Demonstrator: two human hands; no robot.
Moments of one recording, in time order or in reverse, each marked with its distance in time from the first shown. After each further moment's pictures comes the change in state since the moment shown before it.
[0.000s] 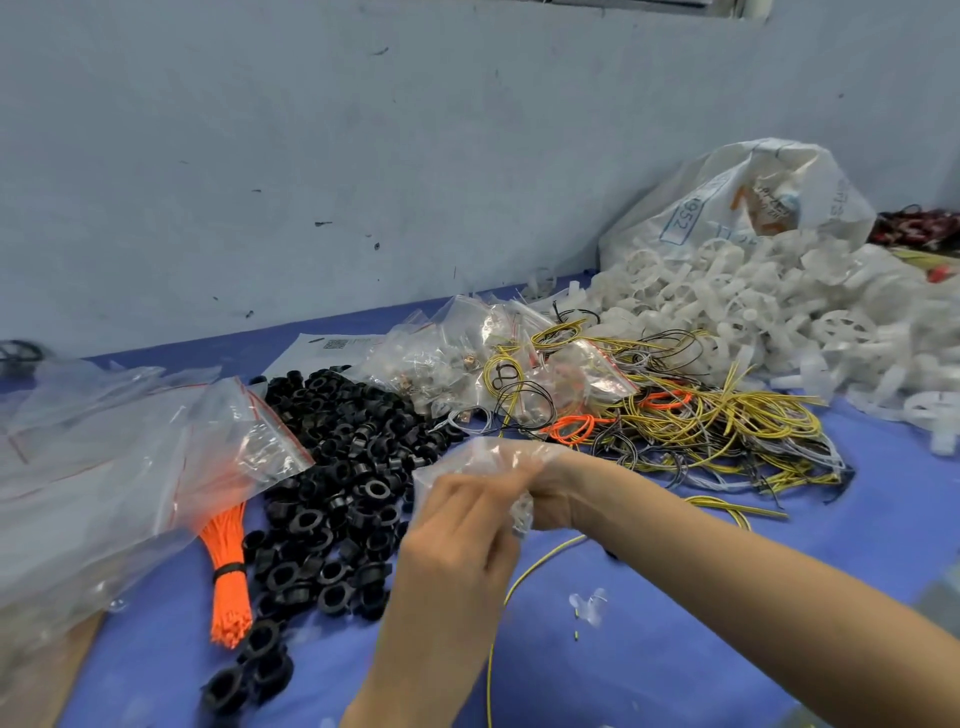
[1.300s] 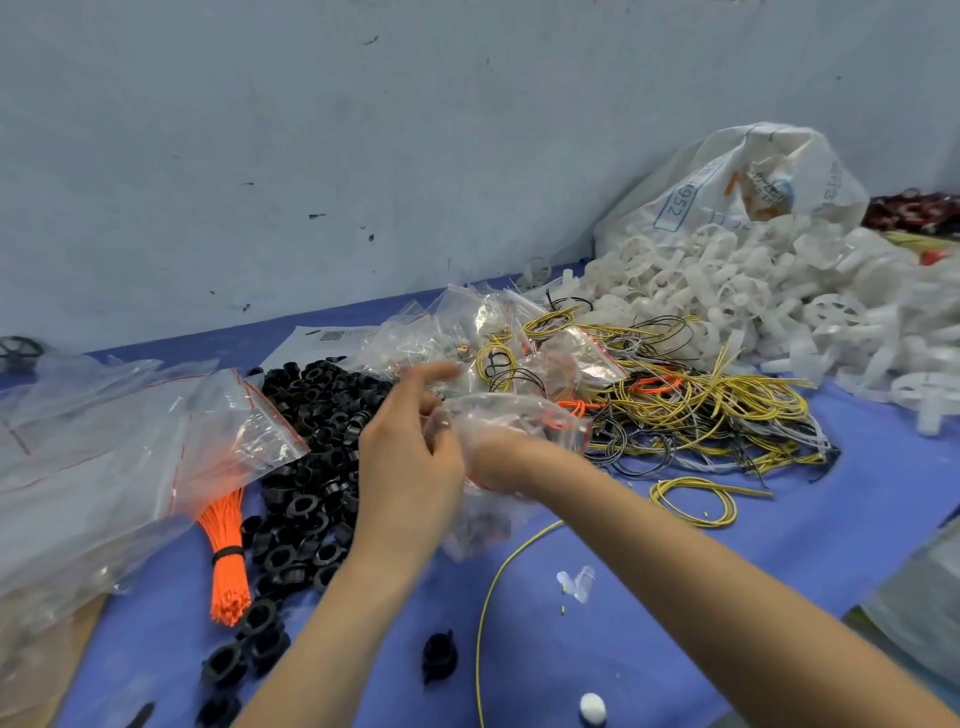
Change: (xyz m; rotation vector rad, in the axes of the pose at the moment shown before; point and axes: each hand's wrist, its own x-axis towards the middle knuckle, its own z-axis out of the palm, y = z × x) left_hand 0.044 -0.017 -0.002 -0.147 -0.015 -0.505; right_hand -0.005 -0.022 0.023 -1.709 0.354 -0.057
